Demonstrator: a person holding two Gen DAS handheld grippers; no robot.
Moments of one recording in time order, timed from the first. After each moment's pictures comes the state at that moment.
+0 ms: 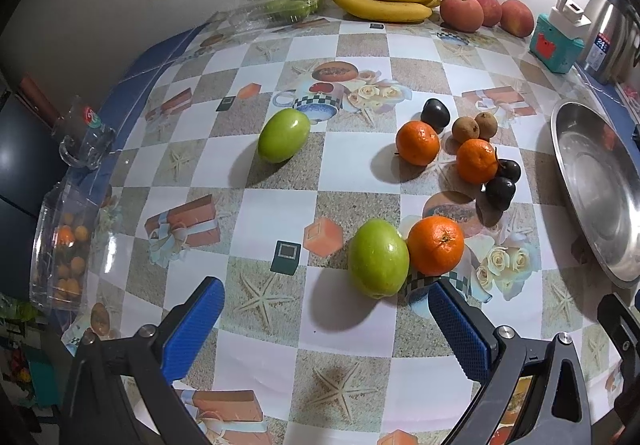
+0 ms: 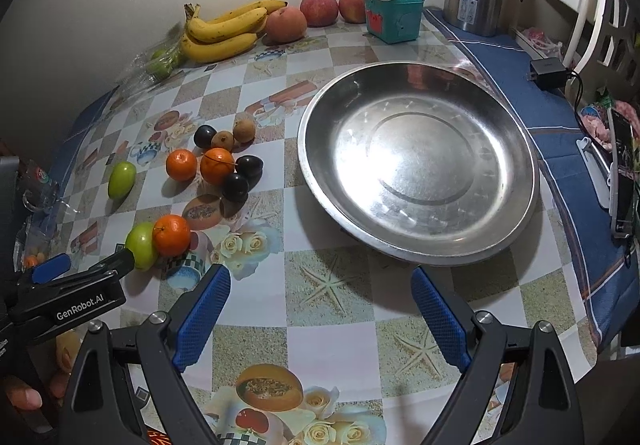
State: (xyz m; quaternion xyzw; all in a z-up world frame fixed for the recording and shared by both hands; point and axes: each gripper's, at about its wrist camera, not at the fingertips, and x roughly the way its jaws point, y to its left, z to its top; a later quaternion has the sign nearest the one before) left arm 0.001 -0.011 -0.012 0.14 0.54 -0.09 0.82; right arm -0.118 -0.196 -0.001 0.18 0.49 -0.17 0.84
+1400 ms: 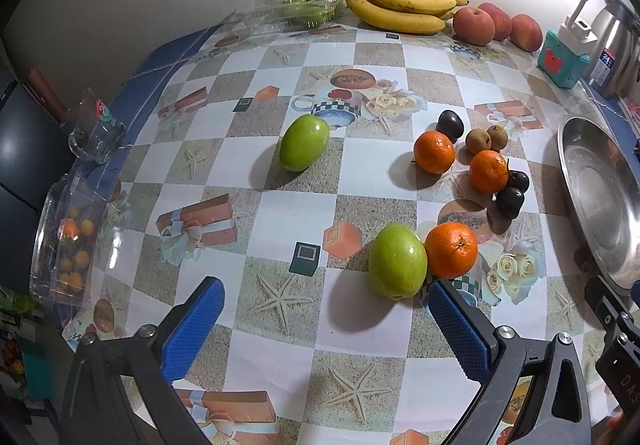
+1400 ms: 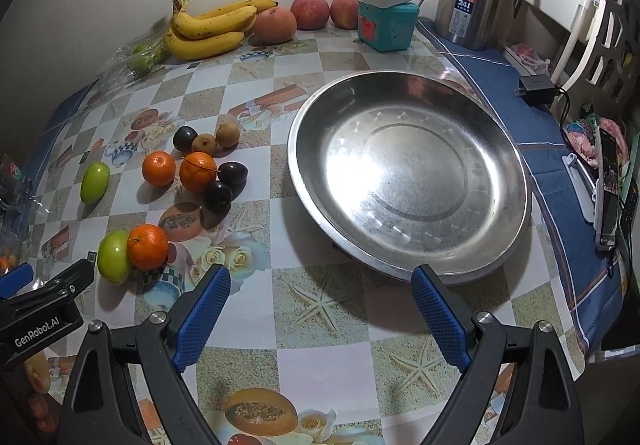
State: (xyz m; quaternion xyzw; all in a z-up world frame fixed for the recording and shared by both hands) left arm 0.002 0.004 -0.006 0.12 0.53 -0.08 0.83; right arm -0.101 -0.186 -0.009 0.14 0.49 -0.21 0.84
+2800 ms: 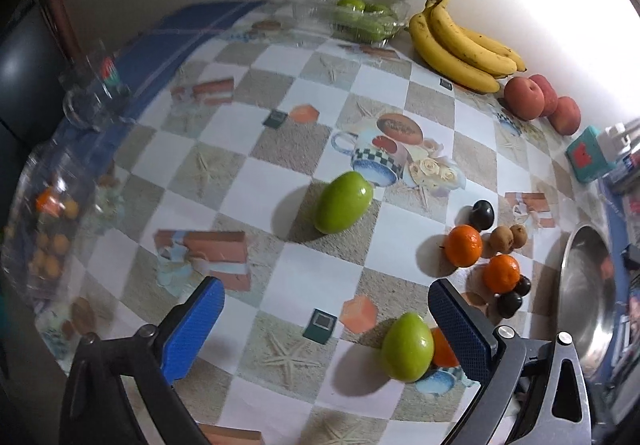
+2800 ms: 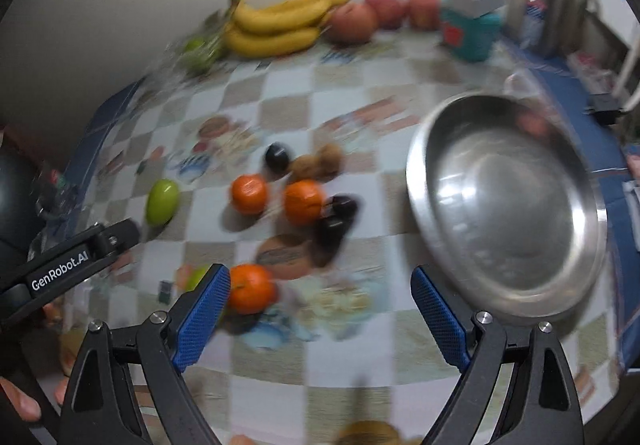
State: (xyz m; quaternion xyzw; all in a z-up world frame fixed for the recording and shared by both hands) left arm 0.073 0.044 0.004 -0.02 0.57 -0.06 0.82; right arm -0.023 -0.140 -0.004 0.19 0.51 -0.11 0.83
